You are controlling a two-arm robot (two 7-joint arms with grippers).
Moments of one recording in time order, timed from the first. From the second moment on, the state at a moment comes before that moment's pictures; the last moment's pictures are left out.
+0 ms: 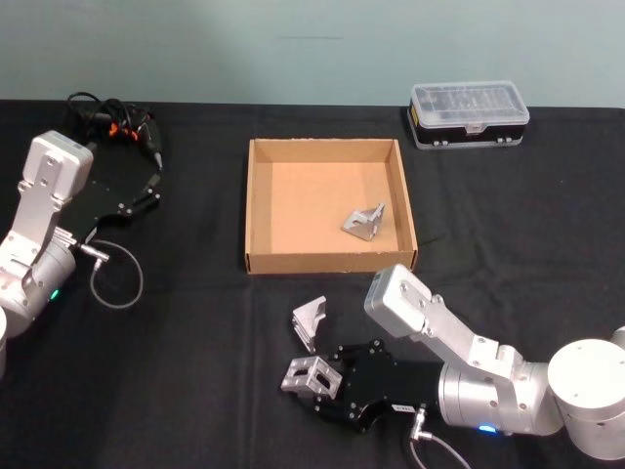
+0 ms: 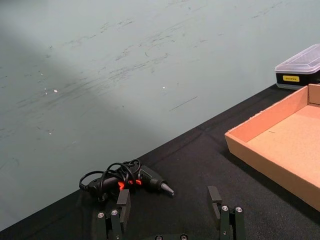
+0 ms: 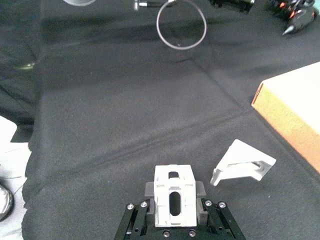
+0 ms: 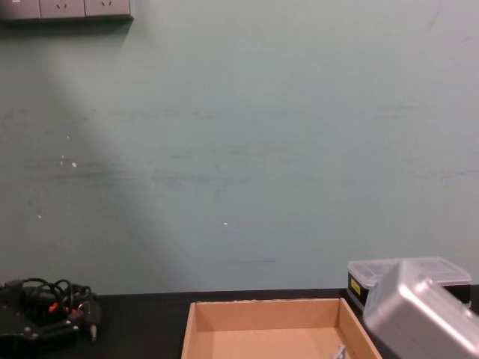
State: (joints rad) left arm -0.20 0.60 0.45 -1.41 -0.25 -0.12 0.03; right arm 0.14 0.60 -0.64 -1.74 0.20 0.32 0.60
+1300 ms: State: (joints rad) left arm -0.20 0.60 0.45 -1.41 -0.25 -0.12 0.03; right arm 0.40 0.43 -0.53 -1.52 0.18 0.20 0.46
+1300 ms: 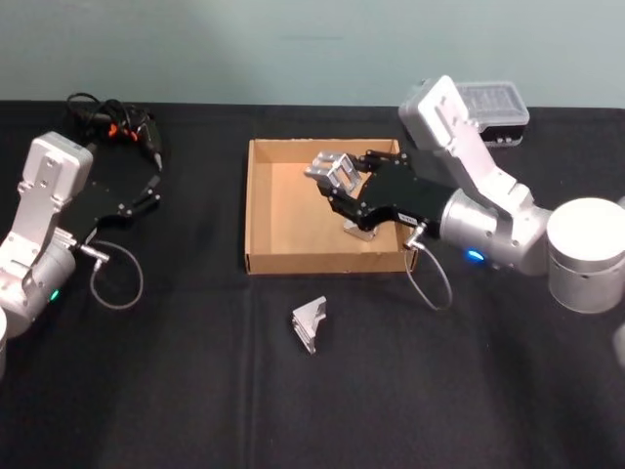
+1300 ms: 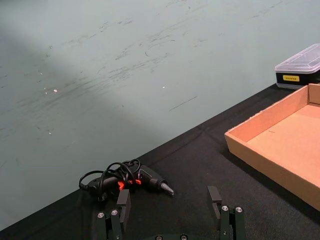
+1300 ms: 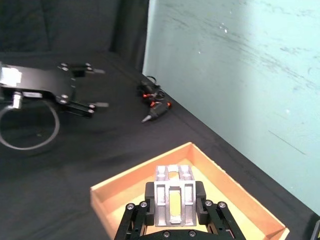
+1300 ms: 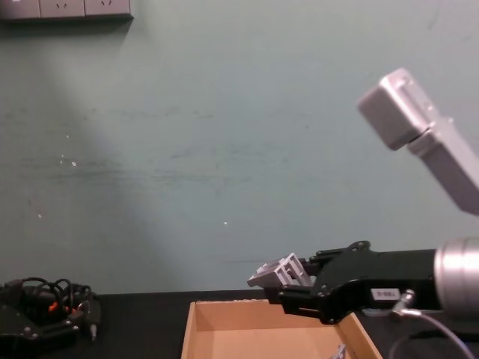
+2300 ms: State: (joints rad) left arm -0.20 0.60 0.45 -1.41 -0.25 -0.12 0.03; right arm 0.58 0.22 -0.59 -1.08 0.06 0.14 0.48
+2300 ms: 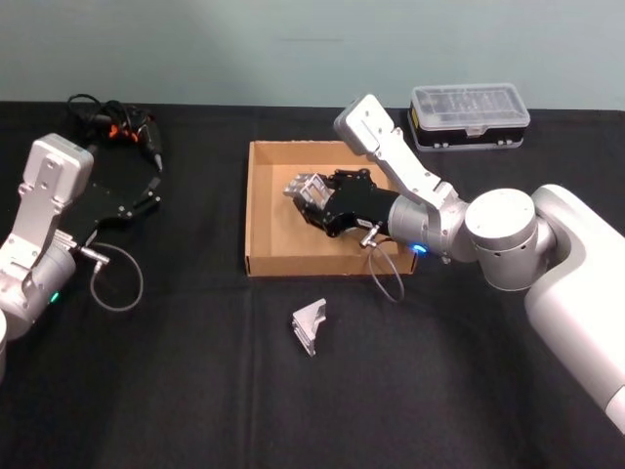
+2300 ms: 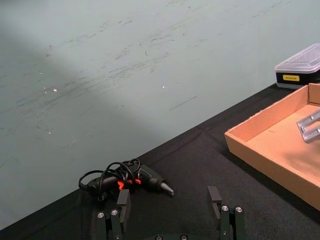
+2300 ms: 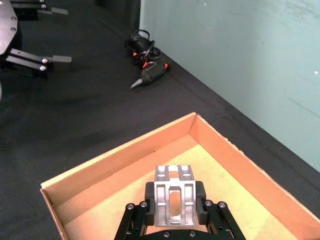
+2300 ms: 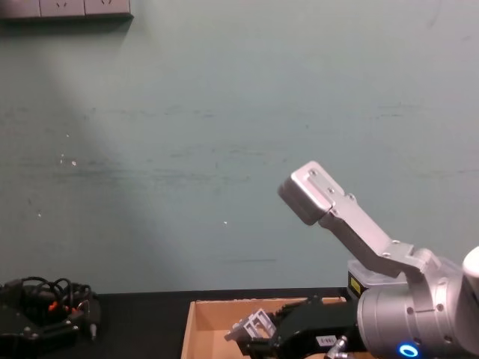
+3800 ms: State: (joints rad) left arm -0.20 0.60 0.45 -1.41 -0.25 -0.12 0.03; right arm 0.48 0.24 -0.50 -1.23 0.08 0.19 0.45
